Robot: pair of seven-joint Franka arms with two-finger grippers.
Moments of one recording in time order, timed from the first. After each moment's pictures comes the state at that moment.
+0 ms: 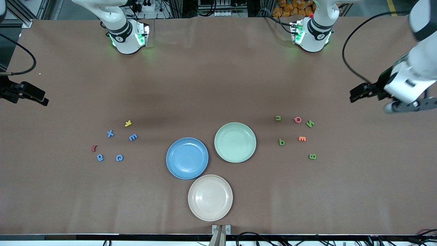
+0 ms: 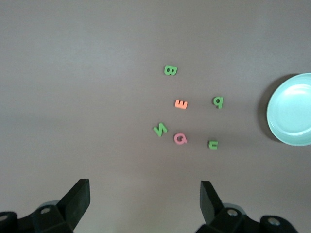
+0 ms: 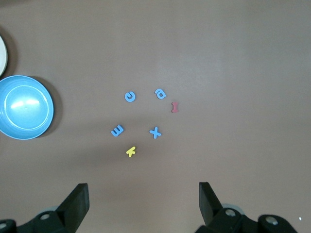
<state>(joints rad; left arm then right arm) -0.03 0.03 -0.08 -1.70 -0.02 1.68 -0.20 -0.04 0.08 0.00 -1.47 0.00 1.57 0.06</state>
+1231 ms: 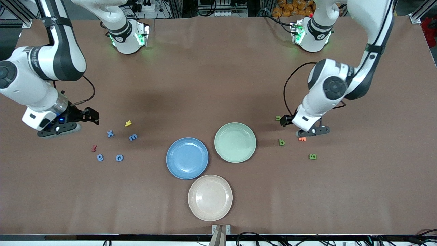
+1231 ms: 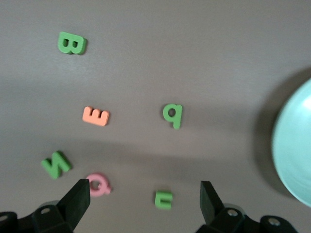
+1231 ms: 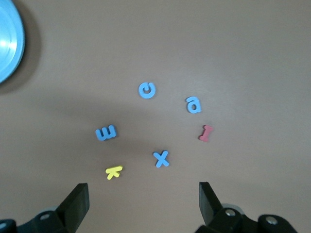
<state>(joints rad) -0.10 0.31 -0.28 -2.08 0.09 2.38 -0.57 0.00 0.09 0.00 -2.06 0.00 2.20 -0.29</state>
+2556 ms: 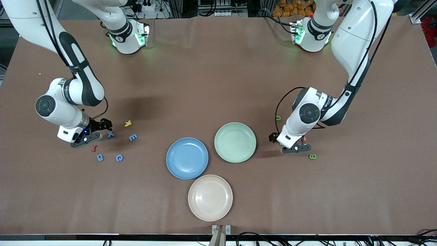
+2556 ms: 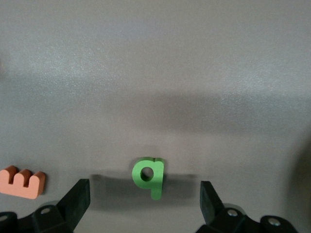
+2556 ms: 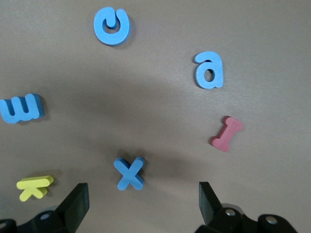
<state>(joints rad) -0.11 0.62 -0.28 -1.92 0.25 2.53 -0.64 -0.07 0.39 -0.01 -2.17 0.00 2.54 -0.49</state>
